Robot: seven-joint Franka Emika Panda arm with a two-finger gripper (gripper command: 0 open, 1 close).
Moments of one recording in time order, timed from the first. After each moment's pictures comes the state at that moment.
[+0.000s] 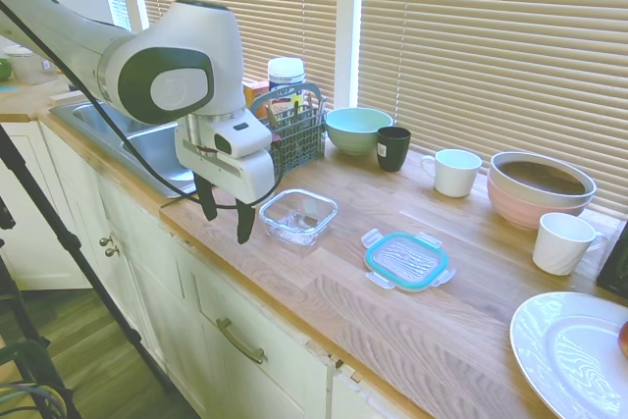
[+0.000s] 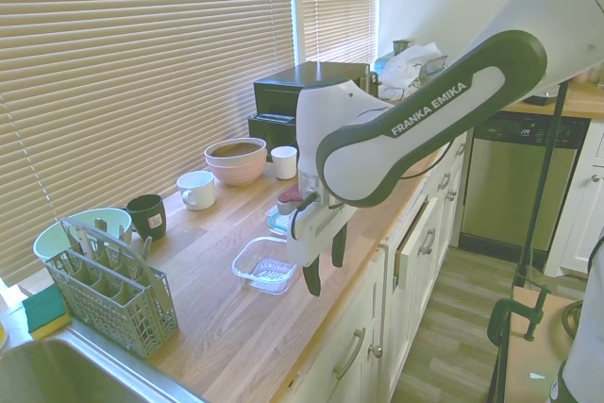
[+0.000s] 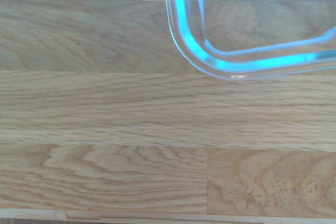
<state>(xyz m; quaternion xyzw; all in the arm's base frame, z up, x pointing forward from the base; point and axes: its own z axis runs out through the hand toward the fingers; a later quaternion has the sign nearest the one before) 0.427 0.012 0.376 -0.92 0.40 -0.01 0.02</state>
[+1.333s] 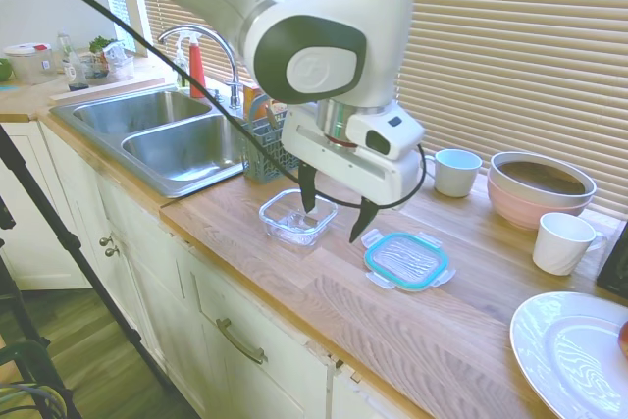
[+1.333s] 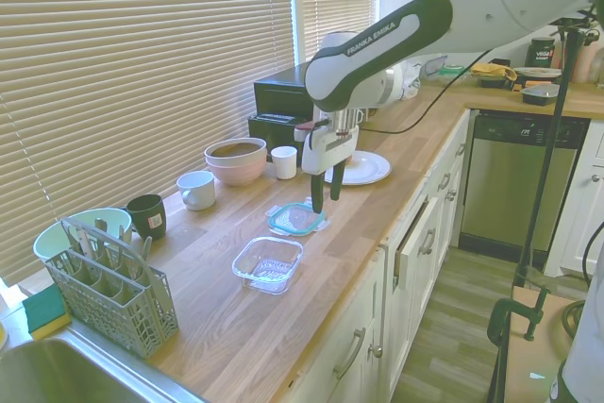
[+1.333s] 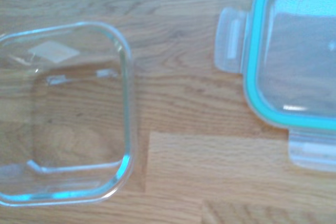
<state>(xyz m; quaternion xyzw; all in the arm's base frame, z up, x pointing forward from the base) 0.510 -0.184 0.426 -0.92 0.37 -0.01 0.09</state>
